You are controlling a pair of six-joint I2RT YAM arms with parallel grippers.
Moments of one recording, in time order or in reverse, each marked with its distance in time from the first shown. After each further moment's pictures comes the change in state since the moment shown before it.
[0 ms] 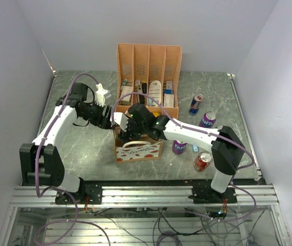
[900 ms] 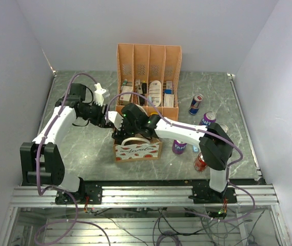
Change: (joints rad) left arm 0.016 0.032 -0.025 0.066 0.062 -0.002; right arm 0.005 0.139 0.094 0.007 0.012 0.091
